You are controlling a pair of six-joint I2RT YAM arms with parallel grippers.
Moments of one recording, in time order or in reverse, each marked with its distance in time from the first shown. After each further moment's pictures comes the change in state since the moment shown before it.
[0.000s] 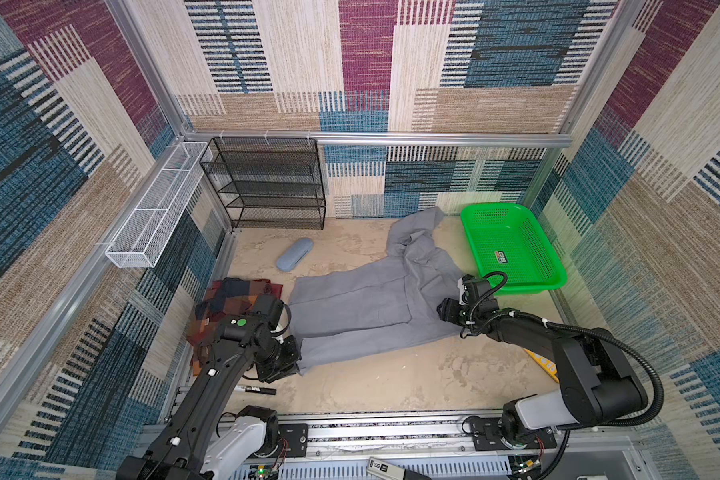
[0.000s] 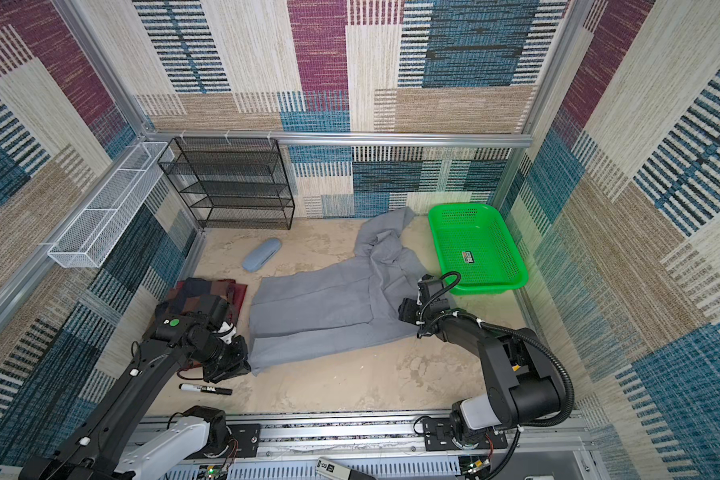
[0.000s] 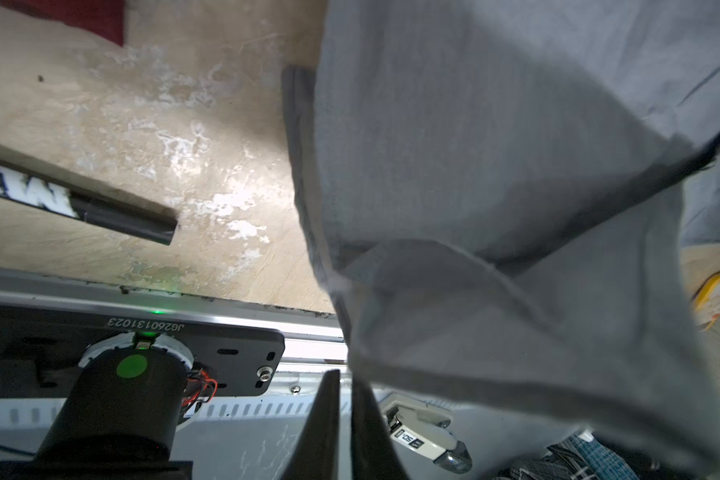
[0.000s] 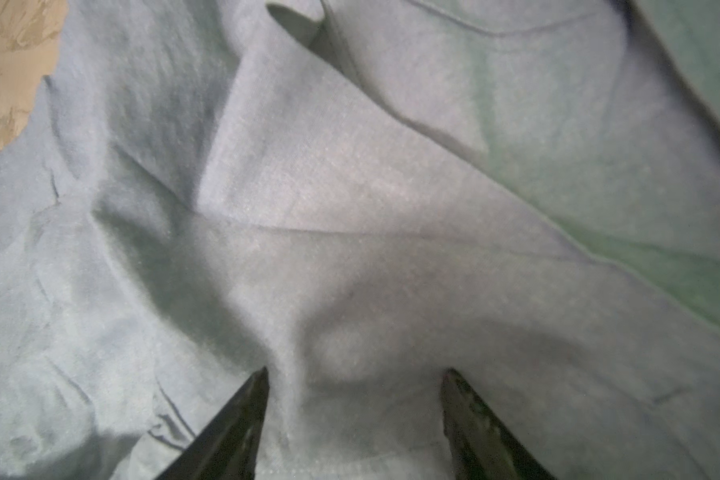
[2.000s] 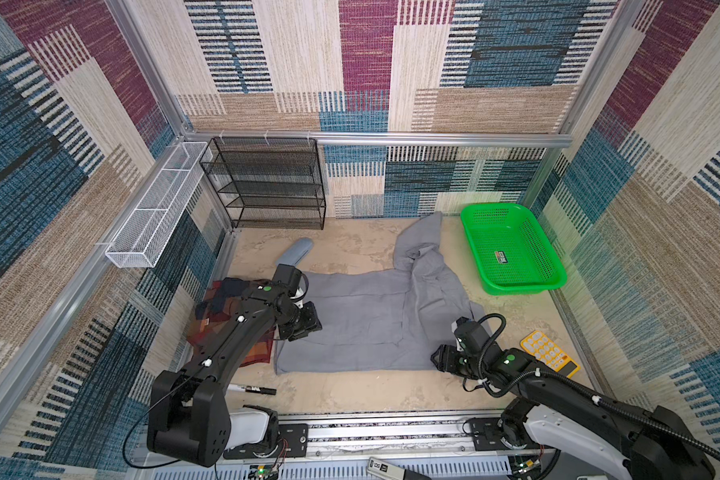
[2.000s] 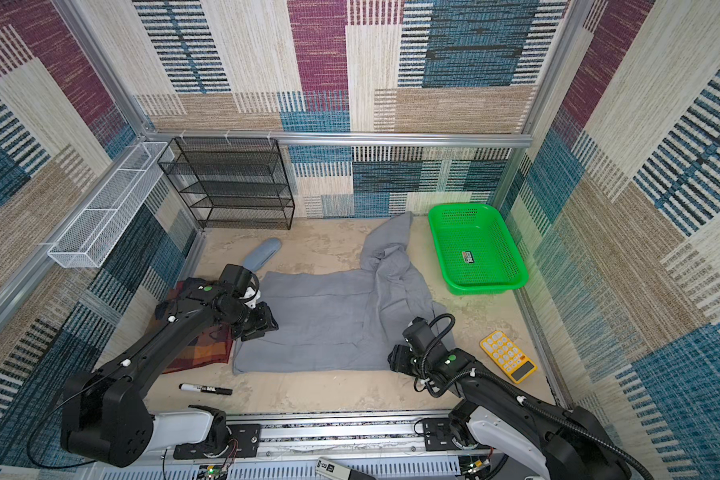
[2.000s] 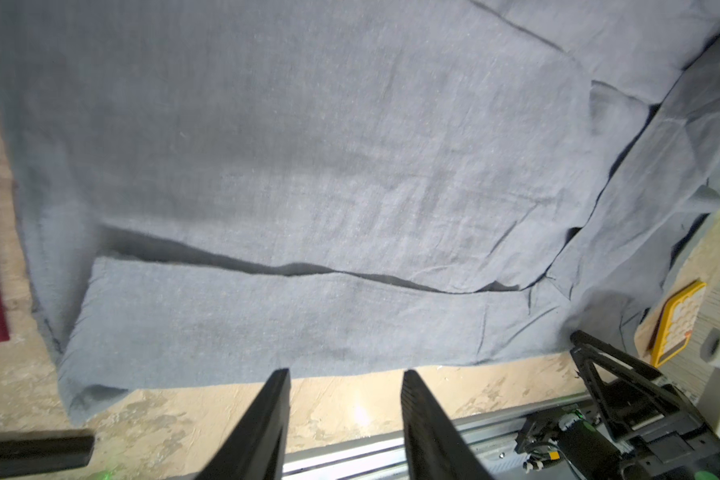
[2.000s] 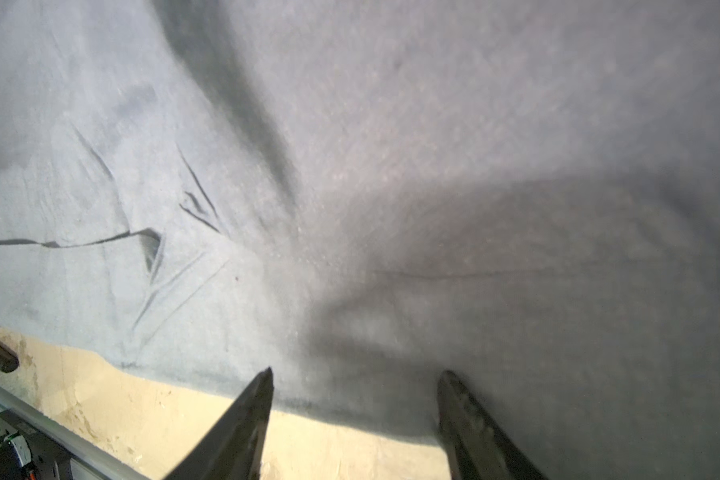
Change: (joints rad) left arm -0.046 0.323 0.103 0.386 0.009 0.068; right arm 0.408 -0.551 -0.252 -0.386 0.019 0.345
